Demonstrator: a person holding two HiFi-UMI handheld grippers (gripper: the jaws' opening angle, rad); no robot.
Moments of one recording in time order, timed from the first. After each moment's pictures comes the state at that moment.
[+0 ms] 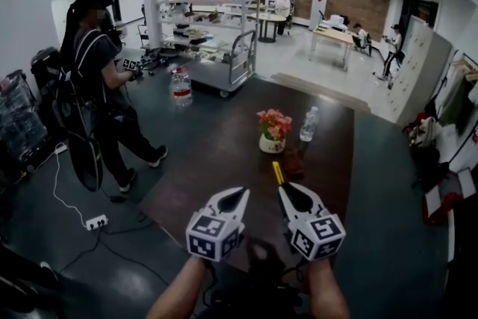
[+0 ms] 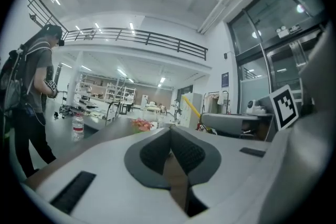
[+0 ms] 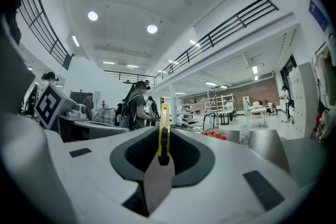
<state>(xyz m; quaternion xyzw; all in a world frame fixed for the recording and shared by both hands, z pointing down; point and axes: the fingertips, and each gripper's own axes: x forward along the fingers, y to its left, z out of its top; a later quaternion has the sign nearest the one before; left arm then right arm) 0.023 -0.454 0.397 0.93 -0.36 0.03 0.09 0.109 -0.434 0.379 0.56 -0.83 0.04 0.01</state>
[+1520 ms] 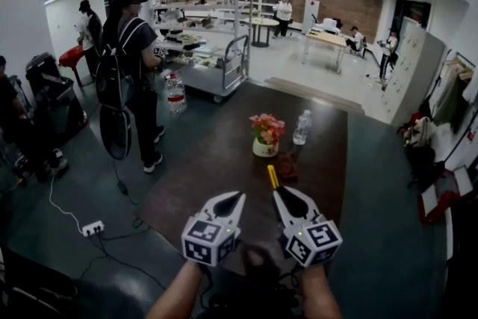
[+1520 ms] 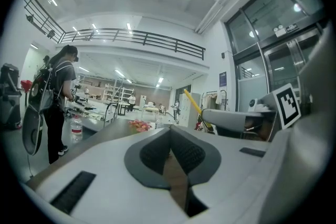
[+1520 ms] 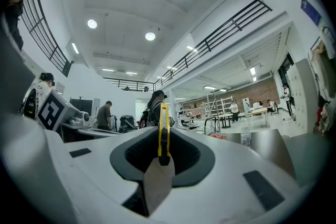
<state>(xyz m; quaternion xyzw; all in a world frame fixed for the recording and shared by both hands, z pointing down) 0.028 -0.446 0.389 0.93 -0.36 0.03 0.08 0.107 -0.422 0.364 0.55 -0.83 0.03 -0.04</state>
